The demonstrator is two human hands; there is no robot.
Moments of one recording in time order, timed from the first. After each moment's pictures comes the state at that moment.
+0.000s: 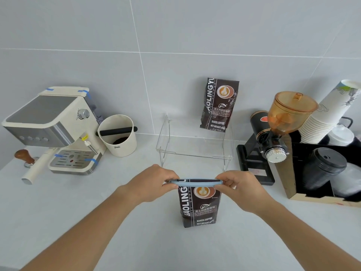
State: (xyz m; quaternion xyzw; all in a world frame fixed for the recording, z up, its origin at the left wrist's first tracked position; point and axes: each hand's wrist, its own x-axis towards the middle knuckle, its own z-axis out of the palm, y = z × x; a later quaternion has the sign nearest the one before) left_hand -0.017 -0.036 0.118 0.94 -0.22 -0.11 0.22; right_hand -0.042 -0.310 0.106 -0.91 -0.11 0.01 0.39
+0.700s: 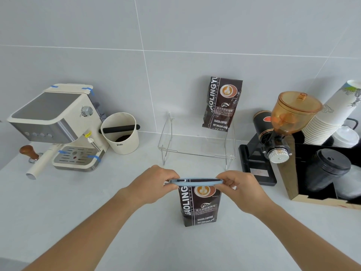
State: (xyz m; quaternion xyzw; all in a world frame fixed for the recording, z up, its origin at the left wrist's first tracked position) left_hand -0.026 -0.036 0.110 0.95 -0.19 -0.08 0.24; right_hand -0.040 -0.310 0.094 -0.91 -0.14 -0.03 0.39
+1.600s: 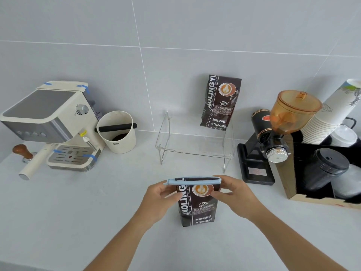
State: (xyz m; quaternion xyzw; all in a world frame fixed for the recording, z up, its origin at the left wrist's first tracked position) left_hand -0.056 -0.062 0.048 0.72 0.08 -0.11 0.69; right_hand -0.036 -0.313 0.052 -0.82 -0.03 0.13 0.56
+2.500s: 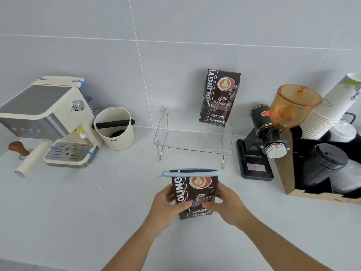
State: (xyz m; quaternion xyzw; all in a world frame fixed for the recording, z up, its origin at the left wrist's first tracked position) left_hand -0.068 -0.084 0.015 0.73 0.11 -0.12 0.66; right_hand -0.053 -0.299 0.014 -0.82 -0.01 0.15 0.54
